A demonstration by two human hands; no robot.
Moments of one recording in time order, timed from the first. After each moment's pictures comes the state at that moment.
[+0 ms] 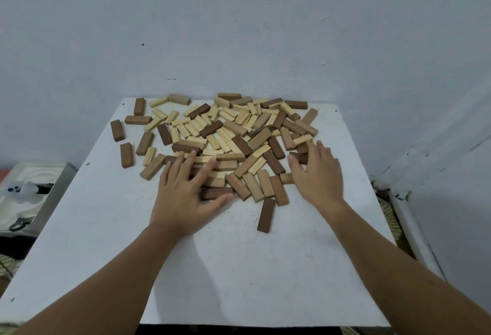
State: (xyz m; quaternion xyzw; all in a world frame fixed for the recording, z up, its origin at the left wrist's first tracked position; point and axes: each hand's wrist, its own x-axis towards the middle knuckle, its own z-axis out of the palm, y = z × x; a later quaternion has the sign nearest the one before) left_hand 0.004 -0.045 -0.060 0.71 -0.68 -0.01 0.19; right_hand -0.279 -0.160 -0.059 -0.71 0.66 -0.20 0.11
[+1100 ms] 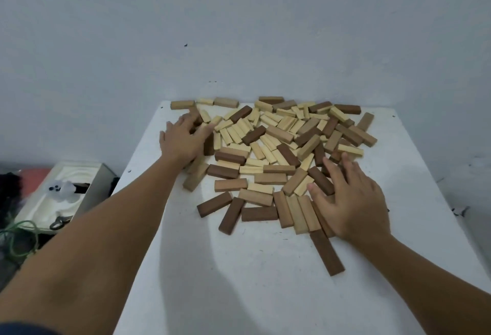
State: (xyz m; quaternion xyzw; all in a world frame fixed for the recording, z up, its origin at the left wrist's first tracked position) left_hand 0.151 -0.184 -0.047 0.82 -0.51 -0.14 0.22; right_hand -0.233 -0.131 -0.076 -0.77 0.62 -0.15 0.01
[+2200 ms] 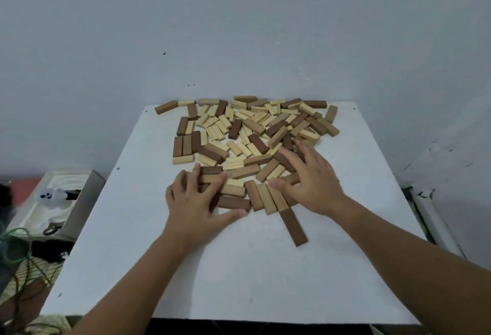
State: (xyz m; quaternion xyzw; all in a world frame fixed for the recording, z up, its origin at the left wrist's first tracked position) left_hand 0.024 -0.013 -0.056 0.75 -0.65 -0.07 0.11; right_hand -0.241 -0.131 -0.050 -0.82 0.53 -0.13 0.16
